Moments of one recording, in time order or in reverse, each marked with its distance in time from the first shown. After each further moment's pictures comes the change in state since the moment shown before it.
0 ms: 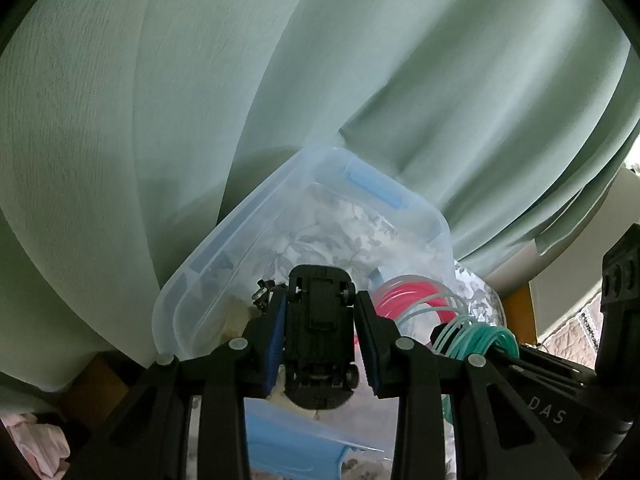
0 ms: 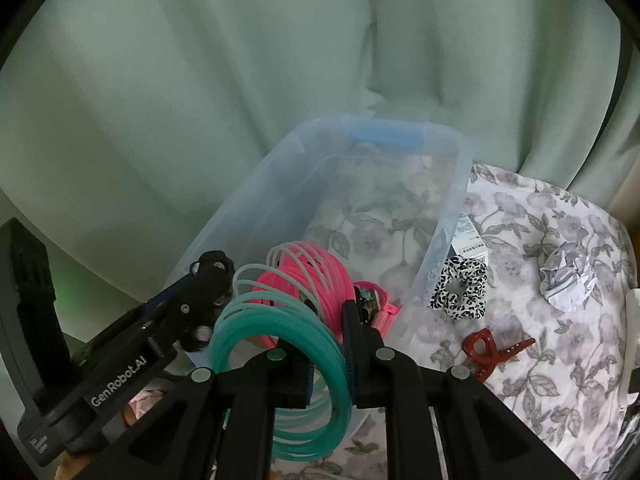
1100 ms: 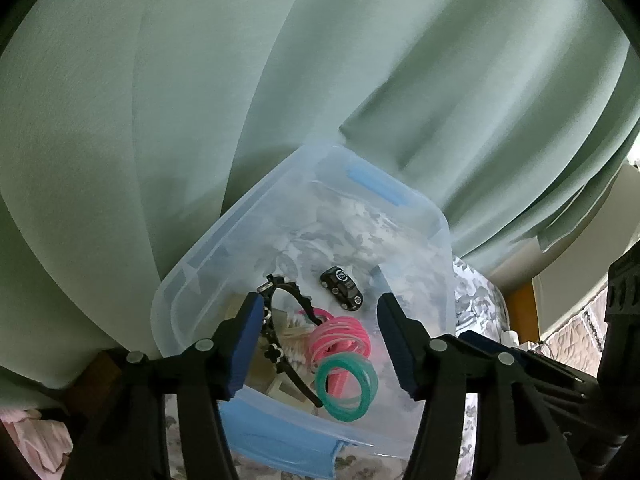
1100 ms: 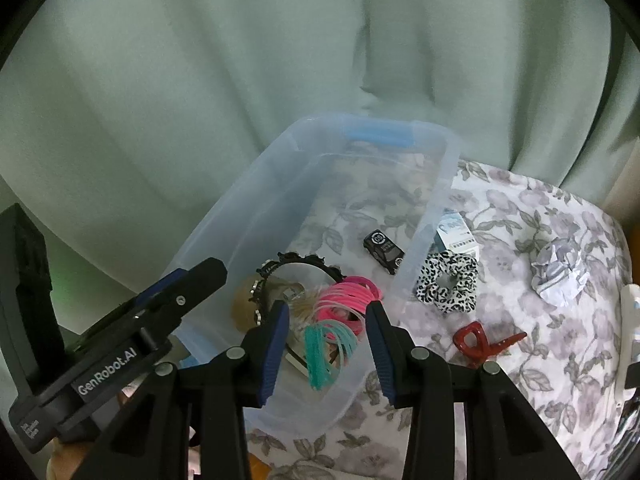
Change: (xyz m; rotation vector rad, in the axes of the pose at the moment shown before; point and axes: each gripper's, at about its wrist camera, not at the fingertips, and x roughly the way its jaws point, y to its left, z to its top) left arm 0.000 -0.011 0.002 0.011 0.006 0.027; right arm -0.013 -0.005 -0.008 0.013 -0.010 -0.008
